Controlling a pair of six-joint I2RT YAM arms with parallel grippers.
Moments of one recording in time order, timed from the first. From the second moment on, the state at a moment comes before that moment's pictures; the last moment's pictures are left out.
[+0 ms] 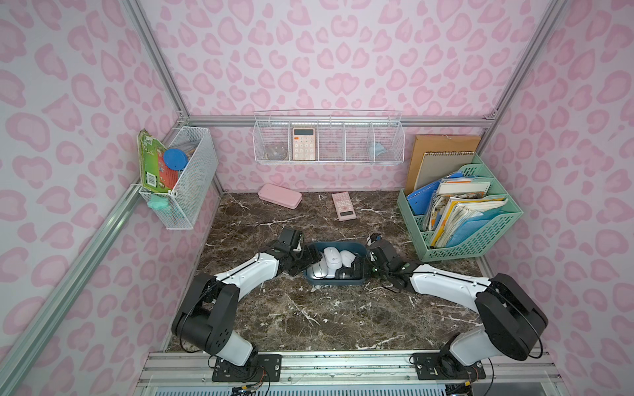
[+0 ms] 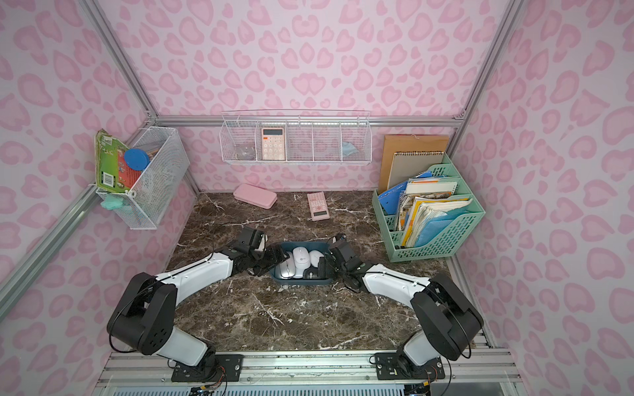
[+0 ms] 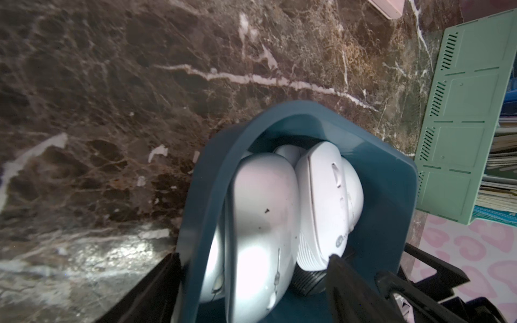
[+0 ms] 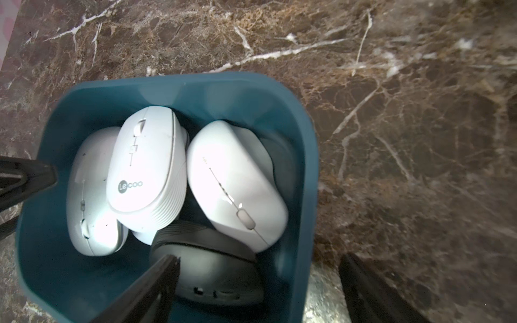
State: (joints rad) left arm -0.40 1.55 0.87 -0.26 0.28 -0.81; right arm 0.73 1.50 0.77 -0.11 0.07 0.60
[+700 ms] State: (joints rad) left arm -0.31 0.96 0.57 -0.44 0.00 -0.72; right arm 0.88 1.74 1.15 -0.29 0.18 0.43
